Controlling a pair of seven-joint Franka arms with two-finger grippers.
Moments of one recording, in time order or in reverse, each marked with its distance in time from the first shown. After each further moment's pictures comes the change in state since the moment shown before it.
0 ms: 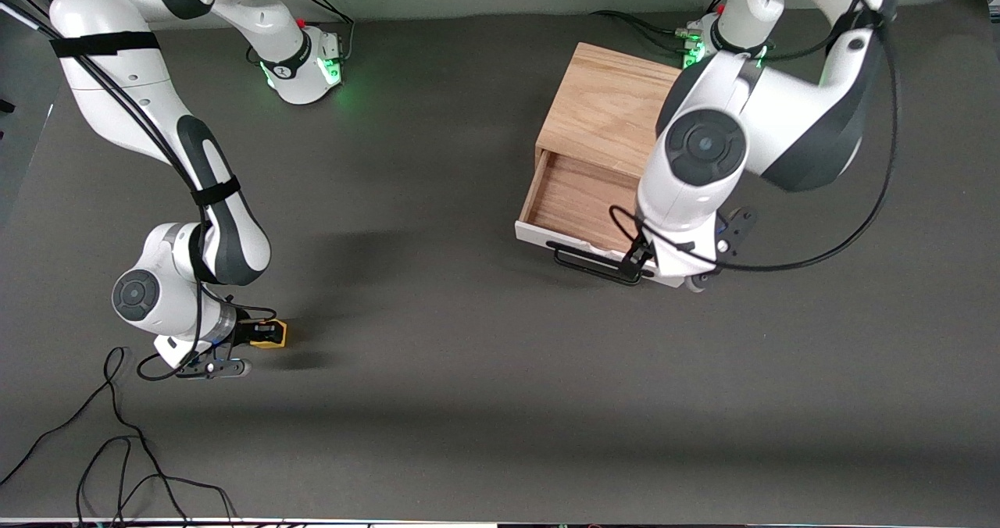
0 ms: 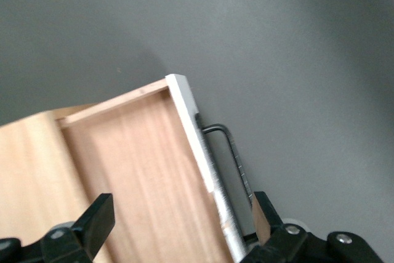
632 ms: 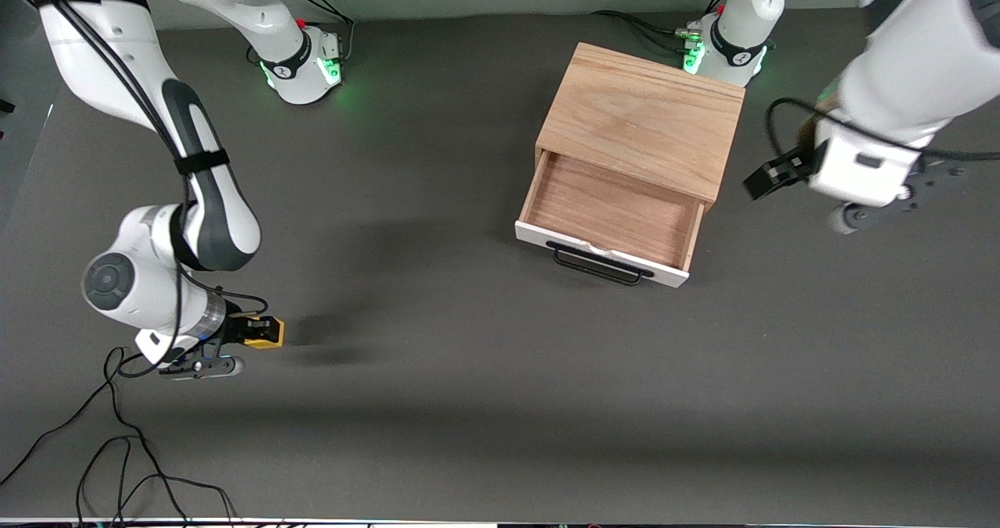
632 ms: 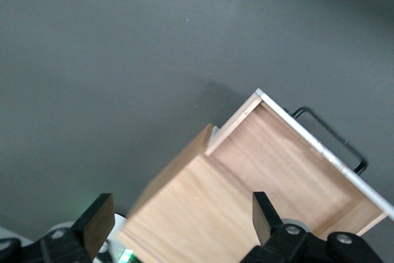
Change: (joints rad) left arm 0.235 -0.211 0.008 0.066 -0.020 -0.287 0.811; right arm 0.048 -0.139 0.003 0.069 0.008 -0.199 0.039
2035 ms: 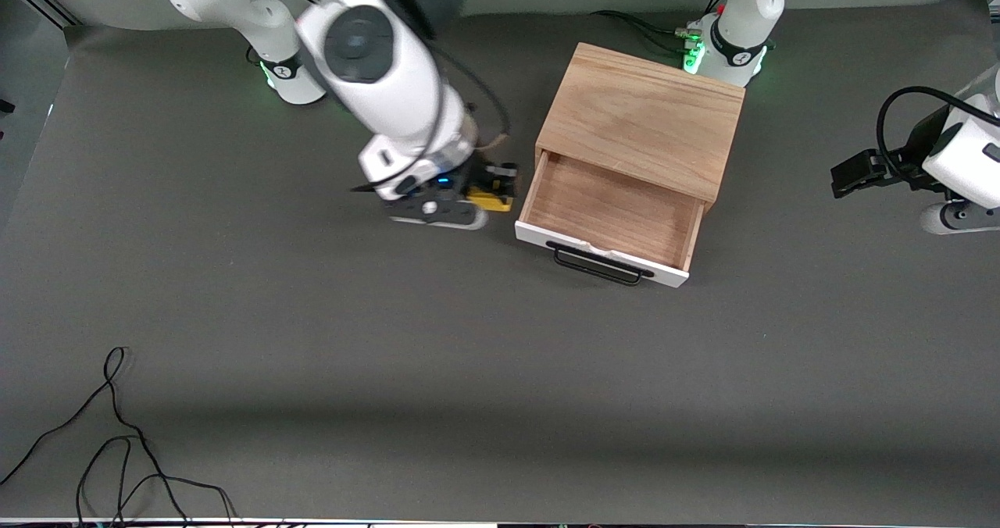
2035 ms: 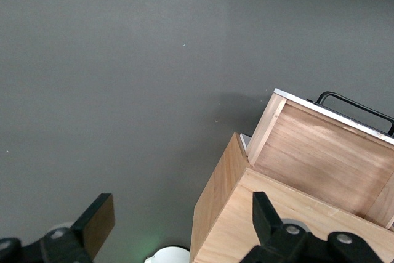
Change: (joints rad) left arm 0.132 -0.008 0.026 -0.003 -0.035 0.036 0.393; right arm 0.644 0.032 0.008 0.546 0.148 -0.419 0.948
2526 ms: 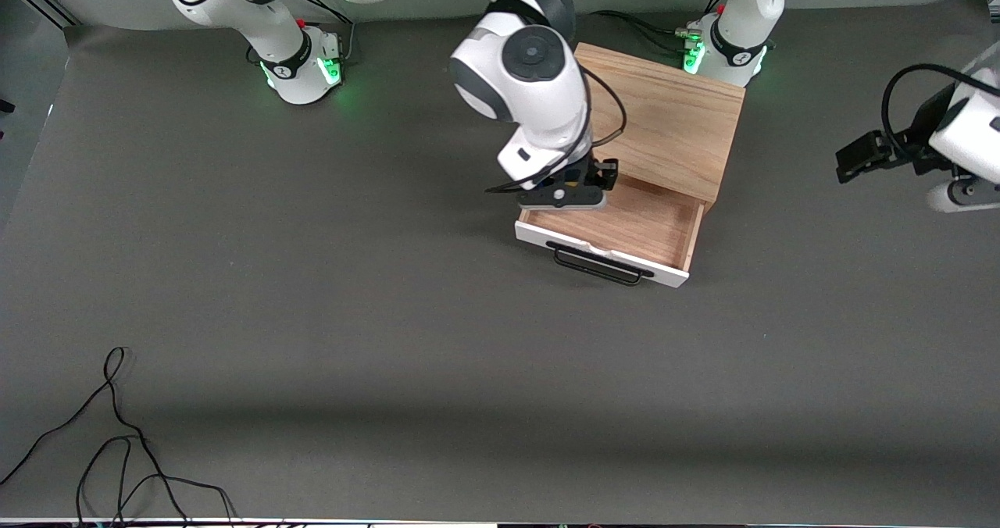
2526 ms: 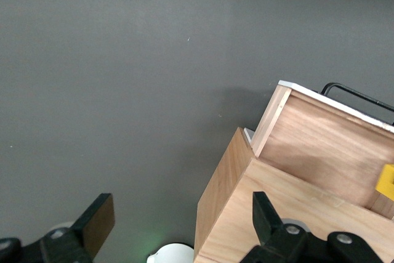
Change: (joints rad) left arm 0.015 -0.113 0.006 -0.128 -0.010 0.037 0.027; right arm 0.182 0.220 -0.002 0.080 -0.048 0.196 0.060
